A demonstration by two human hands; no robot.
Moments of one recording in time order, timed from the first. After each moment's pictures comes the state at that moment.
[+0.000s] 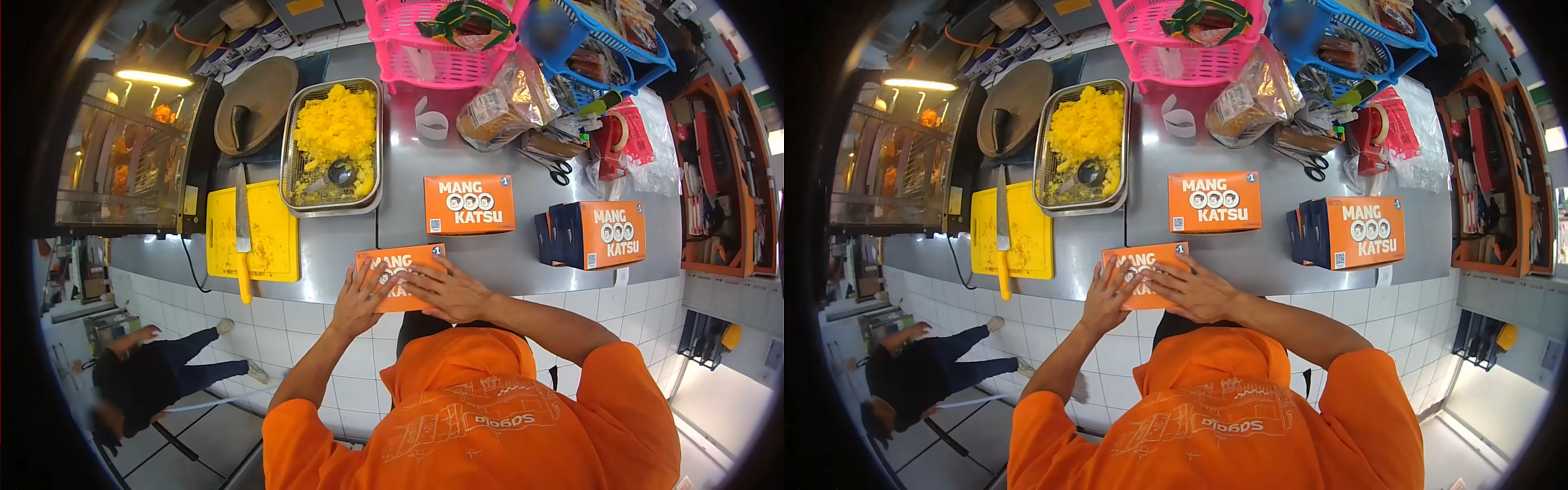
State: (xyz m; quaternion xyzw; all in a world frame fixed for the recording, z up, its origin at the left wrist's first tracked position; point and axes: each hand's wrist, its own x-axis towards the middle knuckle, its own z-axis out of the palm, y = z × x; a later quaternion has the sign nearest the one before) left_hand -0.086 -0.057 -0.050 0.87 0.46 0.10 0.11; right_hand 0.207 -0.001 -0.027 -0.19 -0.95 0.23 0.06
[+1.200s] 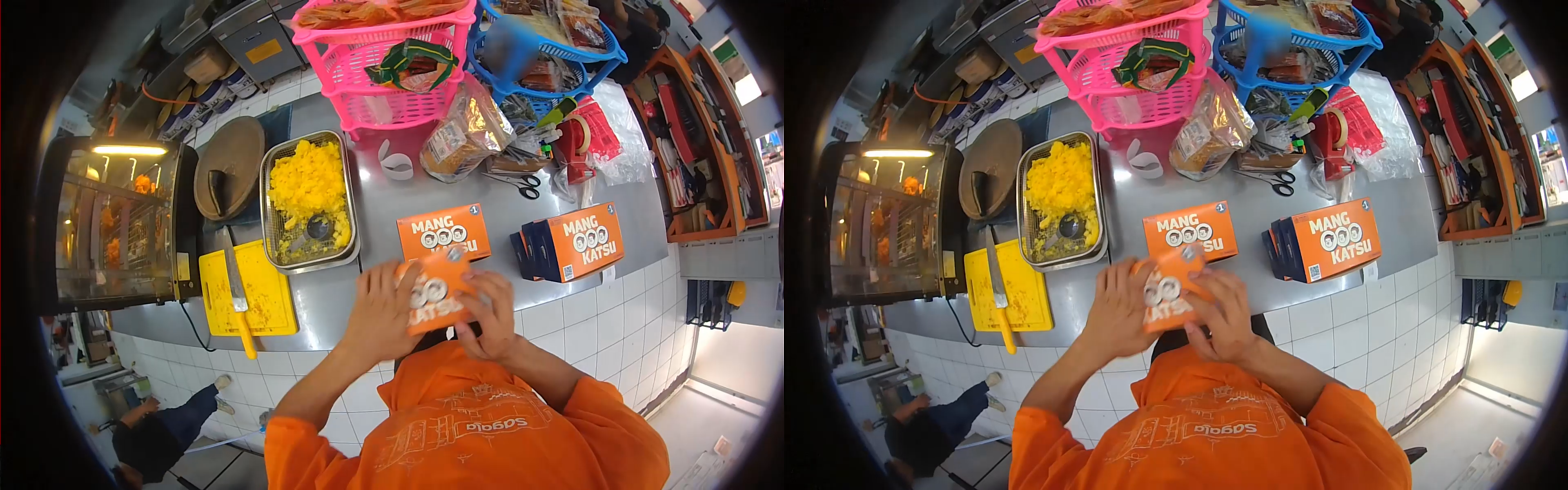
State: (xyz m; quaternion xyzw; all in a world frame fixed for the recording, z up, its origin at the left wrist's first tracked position) left_hand 0.013 0.045 0.102 0.87 0.44 0.06 0.19; right_hand 0.235 -0.005 0.086 -0.45 -0.77 0.12 0.43
